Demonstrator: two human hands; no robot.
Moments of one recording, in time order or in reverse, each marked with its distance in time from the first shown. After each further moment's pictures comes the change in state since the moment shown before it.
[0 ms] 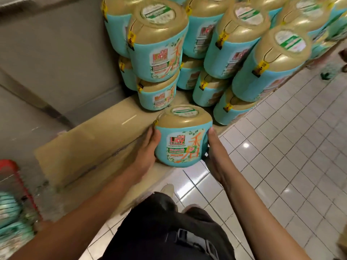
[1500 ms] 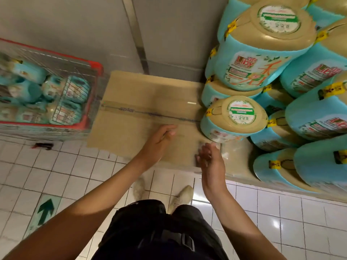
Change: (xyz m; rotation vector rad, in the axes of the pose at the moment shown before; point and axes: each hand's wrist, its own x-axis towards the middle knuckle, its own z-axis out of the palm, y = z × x) left_hand -0.043 -0.033 0.043 0.269 0.720 0.180; right_hand 0.065 0.016 0.007 -0.087 -0.428 0.149
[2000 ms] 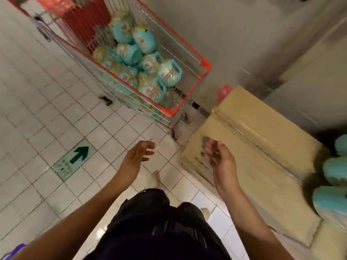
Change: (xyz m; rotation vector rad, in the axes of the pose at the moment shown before) left_hand -0.202 -0.160 -0.273 -0.334 0.673 -0.289; right_hand -0.059 0.125 0.267 -0.473 -0.462 0.095
